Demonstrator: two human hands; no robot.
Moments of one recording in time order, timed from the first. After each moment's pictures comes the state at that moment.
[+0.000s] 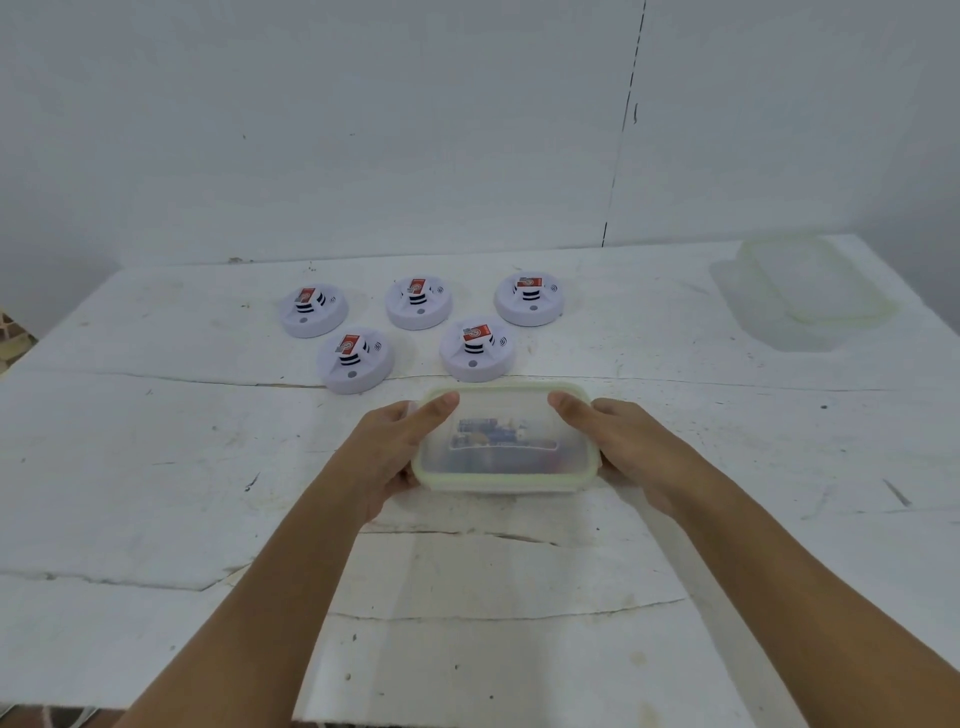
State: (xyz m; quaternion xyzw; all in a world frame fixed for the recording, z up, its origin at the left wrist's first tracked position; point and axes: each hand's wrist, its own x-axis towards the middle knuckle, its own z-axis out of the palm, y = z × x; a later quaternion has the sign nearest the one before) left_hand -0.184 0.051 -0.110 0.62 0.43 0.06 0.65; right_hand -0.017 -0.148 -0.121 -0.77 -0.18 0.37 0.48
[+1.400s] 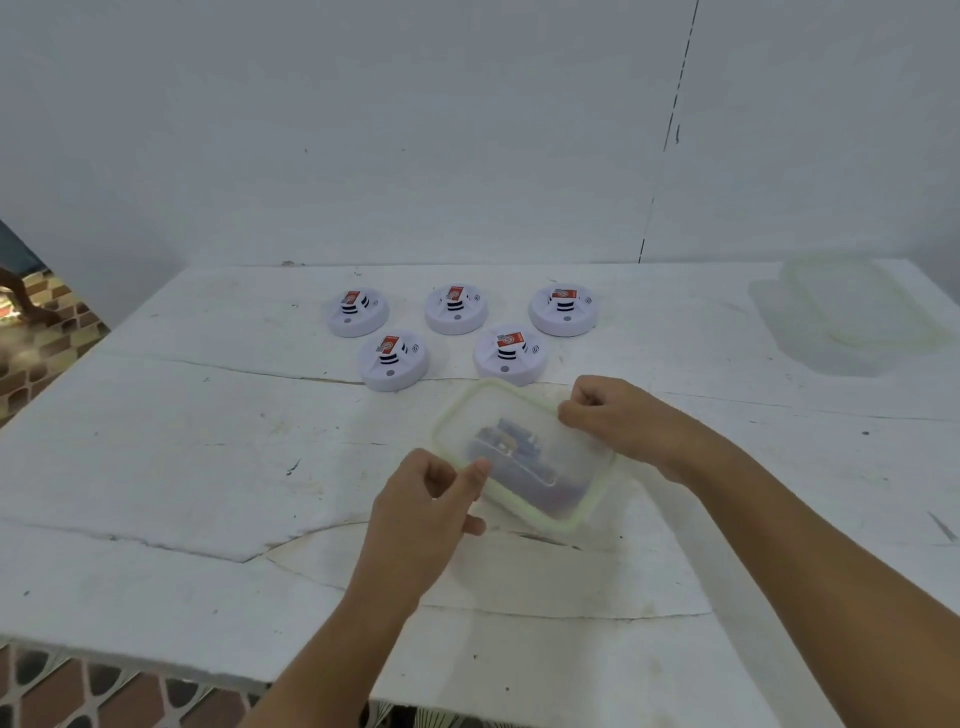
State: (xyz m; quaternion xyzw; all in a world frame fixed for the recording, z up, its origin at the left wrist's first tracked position) left_hand -0.236 -0.026 -0.100 0.69 0.45 0.18 0.54; right_hand -0.014 -0.121 -0.088 -0.79 -0.33 0.35 0.38
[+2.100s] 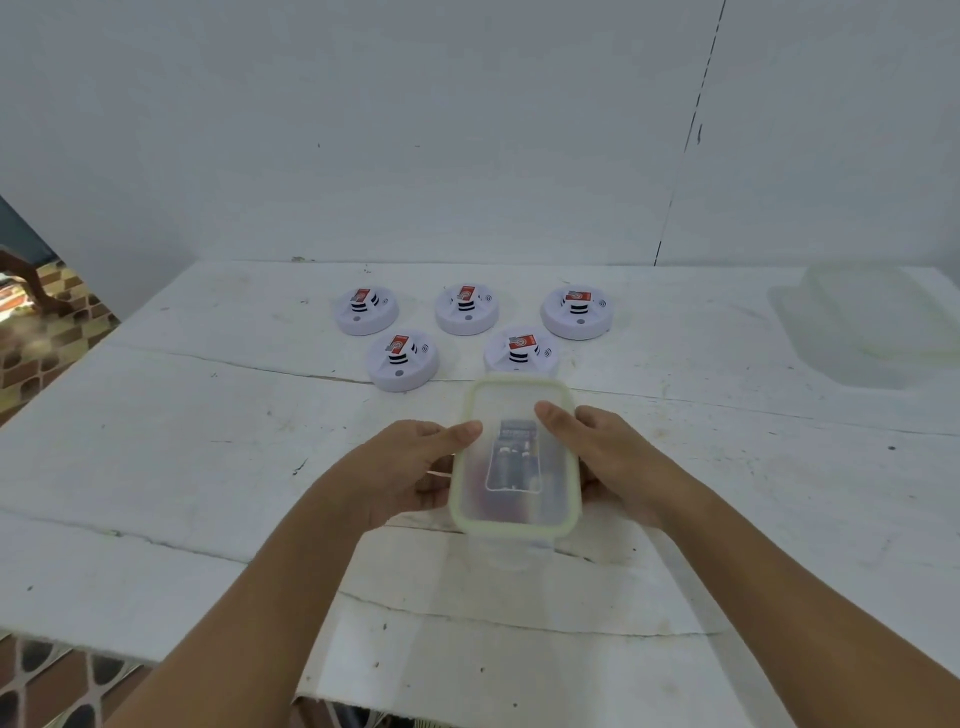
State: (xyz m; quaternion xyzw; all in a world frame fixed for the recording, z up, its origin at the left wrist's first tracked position) left_hand -0.215 0.056 -0.096 0.62 0.41 -0.02 0.67; right_hand -0.041 -0.107 -0.119 -0.72 -0.22 0.43 0.50
